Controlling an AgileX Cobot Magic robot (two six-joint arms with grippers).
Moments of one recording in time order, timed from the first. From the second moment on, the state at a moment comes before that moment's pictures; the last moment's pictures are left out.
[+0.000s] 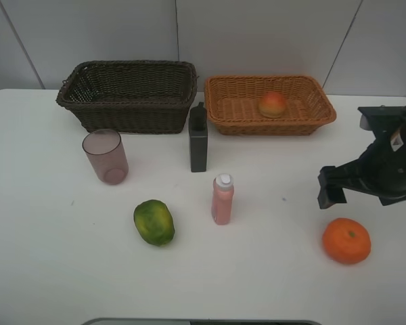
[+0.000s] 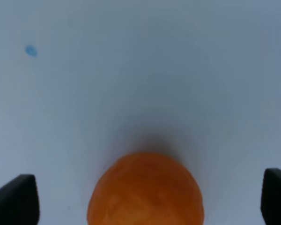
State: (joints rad) left arm -0.05 -0.01 -0.50 0.00 1.07 -0.08; right arm 0.31 1.38 -0.62 -0.19 0.72 0.43
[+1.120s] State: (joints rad) left arm -0.05 -0.01 -0.50 0.00 1.07 -0.08; right arm 0.31 1.53 -0.61 -0.21 0.66 0.48
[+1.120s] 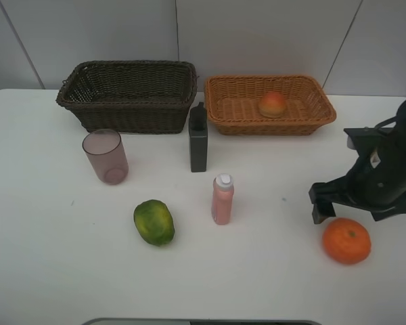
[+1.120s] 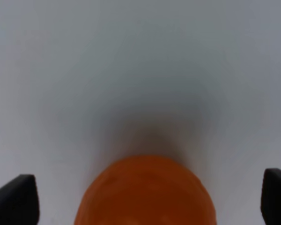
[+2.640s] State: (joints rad) left arm -0.05 -0.01 -0.50 0.00 1.07 -0.08; right arm 0.31 1.65 -0.51 -0.17 0.51 0.48
